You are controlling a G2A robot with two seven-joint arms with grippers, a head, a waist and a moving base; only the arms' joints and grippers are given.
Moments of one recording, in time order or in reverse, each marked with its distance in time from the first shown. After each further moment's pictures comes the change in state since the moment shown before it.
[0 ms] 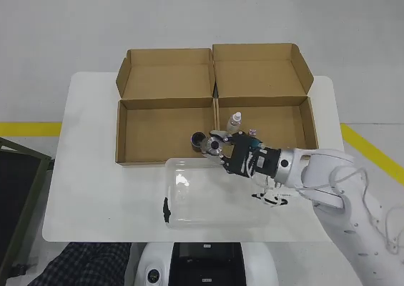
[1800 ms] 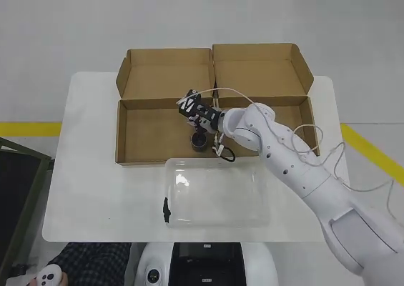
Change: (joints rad) left arm 0.000 0.000 0.000 0.000 0.000 0.000 0.000; right arm 0.602 -0.293 -0.528 0.928 0.074 0.324 0.098
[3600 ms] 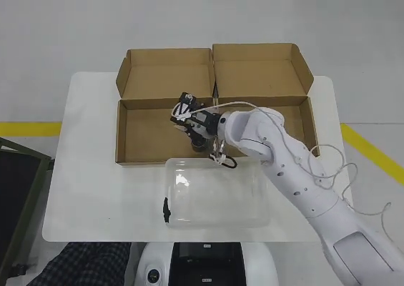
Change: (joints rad) left arm 0.000 0.000 0.000 0.000 0.000 0.000 0.000; right arm -0.233 0.040 0.264 -0.446 -0.126 -0.145 0.078
